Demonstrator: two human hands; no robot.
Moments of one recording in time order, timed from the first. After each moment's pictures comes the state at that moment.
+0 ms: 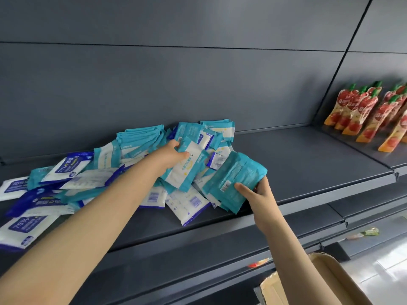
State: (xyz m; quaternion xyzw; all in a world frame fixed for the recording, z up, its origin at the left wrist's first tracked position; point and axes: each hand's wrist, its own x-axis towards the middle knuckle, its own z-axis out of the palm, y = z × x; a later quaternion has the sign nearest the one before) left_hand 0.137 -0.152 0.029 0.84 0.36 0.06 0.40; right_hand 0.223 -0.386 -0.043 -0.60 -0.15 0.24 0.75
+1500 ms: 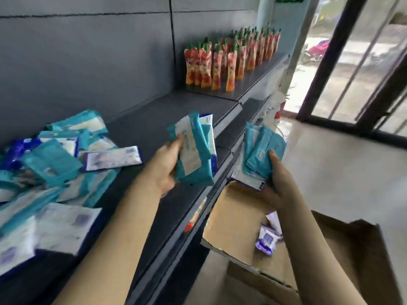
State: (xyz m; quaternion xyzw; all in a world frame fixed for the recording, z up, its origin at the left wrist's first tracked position) left_hand 0.211 -0.377 -0.005 0.59 0.10 -0.10 0.80; right_hand 0.195 -0.619 -0.054 -0.43 0.19 0.02 0.88
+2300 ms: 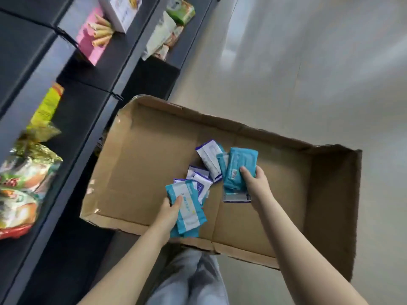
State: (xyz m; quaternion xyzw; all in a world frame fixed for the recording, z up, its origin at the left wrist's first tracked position) left_hand 0.302 -0.729 -0.521 0.62 0.39 -0.42 0.54; right_hand 0.313 -0.966 -0.506 -0.62 0.48 0.11 0.61
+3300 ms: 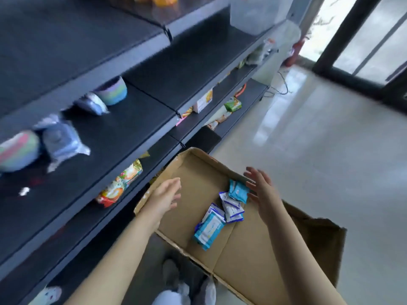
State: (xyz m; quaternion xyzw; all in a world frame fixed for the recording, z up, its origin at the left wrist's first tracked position) left_hand 0.286 -0.663 -0.247 0.69 0.26 -0.19 0.64; right_hand 0.326 -0.914 -0.245 -0.70 0.25 0.12 0.66
